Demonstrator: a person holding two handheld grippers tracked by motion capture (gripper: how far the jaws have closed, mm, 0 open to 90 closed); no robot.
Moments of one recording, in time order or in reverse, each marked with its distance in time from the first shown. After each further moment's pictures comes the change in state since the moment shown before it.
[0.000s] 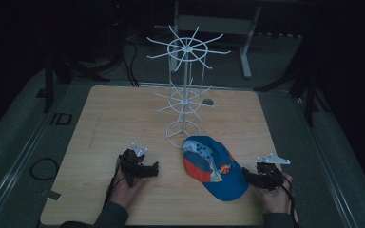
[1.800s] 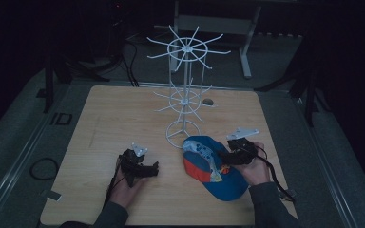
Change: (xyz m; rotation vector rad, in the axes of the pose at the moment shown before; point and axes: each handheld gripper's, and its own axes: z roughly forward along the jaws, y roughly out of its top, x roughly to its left) left arm 0.000 0.000 0.000 -0.001 -0.002 -0.005; right arm 0.055 0.095 0.016 -0.009 0.201 -0.299
